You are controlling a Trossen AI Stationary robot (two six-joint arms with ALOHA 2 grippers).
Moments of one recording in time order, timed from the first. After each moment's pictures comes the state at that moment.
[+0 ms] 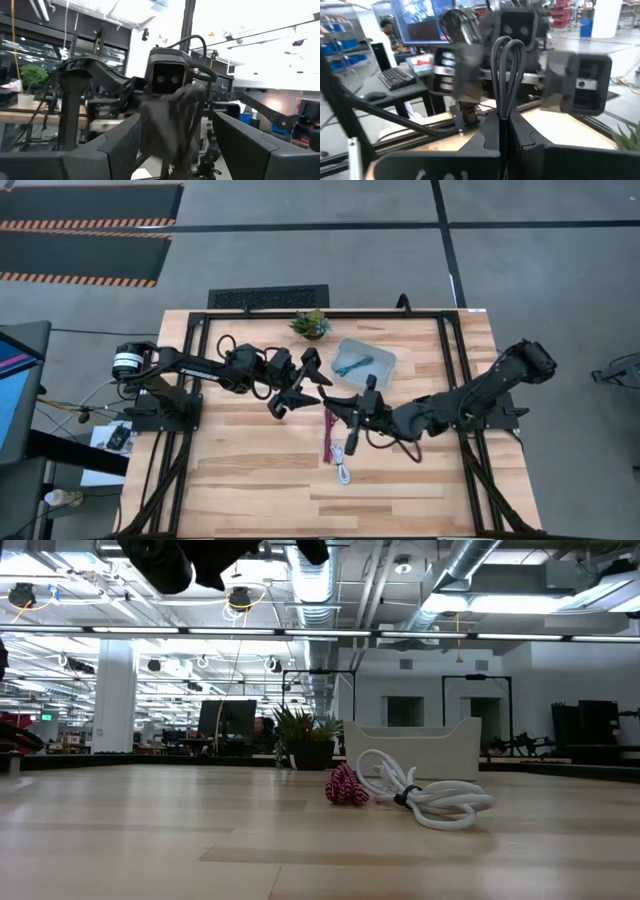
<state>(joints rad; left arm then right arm) 0.08 1.58 0.83 1.20 0.52 -0.37 0.43 1.49 1.09 0.35 0.78 0.19</state>
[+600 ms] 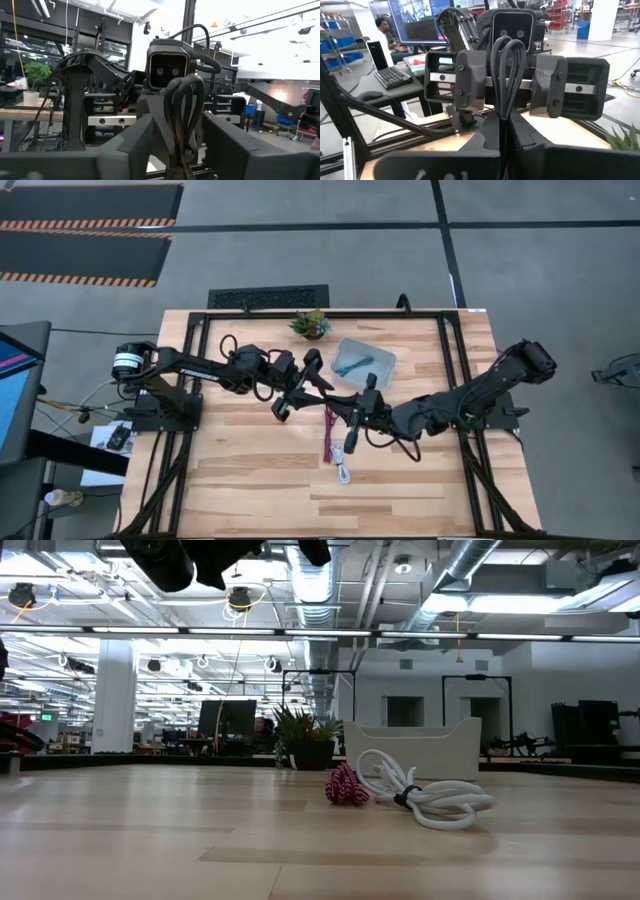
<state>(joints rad) 0.07 1.58 0.85 1.14 0.51 -0.32 0.43 1.48 1.09 0.35 0.79 0.17</state>
